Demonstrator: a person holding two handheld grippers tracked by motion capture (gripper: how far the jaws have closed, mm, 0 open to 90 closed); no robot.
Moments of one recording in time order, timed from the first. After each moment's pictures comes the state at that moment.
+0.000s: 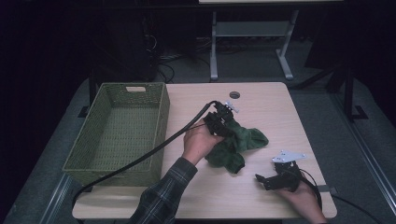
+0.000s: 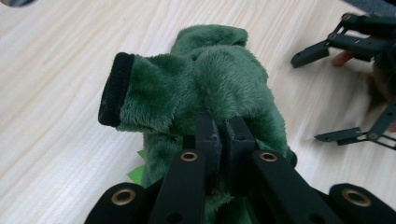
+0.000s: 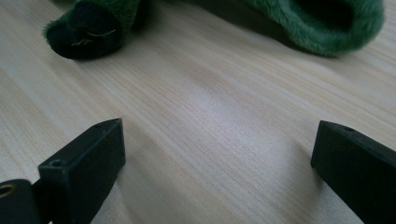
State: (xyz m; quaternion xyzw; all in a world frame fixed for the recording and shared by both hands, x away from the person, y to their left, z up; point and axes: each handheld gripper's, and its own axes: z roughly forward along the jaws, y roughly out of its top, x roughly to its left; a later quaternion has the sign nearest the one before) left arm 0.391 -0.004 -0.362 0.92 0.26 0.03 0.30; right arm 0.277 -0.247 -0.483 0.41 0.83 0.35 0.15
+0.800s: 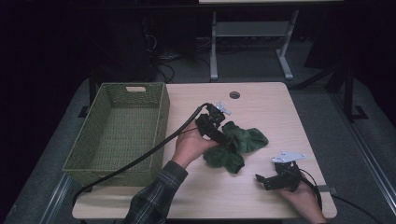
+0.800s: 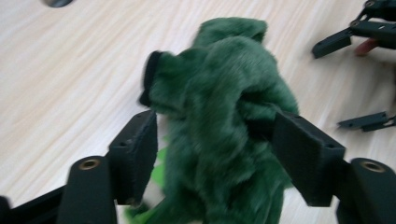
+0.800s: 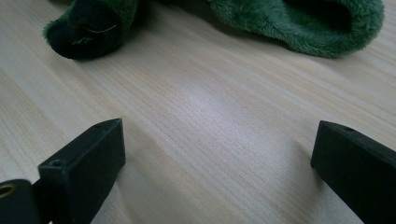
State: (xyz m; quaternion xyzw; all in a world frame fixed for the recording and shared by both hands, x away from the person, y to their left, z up) left arm 0.377 0.027 -0.352 0.91 0.27 0.09 0.31; right arm 0.277 -0.247 -0.483 0.41 0.83 0.35 0.15
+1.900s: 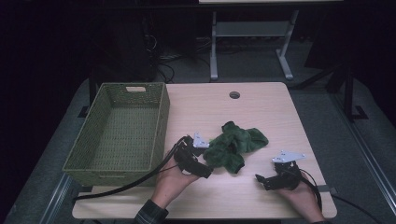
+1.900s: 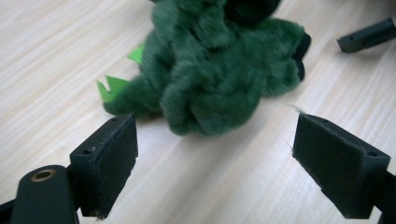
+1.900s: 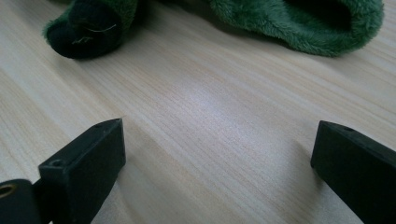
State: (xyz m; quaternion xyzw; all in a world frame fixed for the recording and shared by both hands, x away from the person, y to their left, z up) left arm 0.293 0.076 -0.401 0.89 0.30 0.11 0.31; right arm 0.276 -0.246 -0.482 0.41 0.83 0.35 0.15
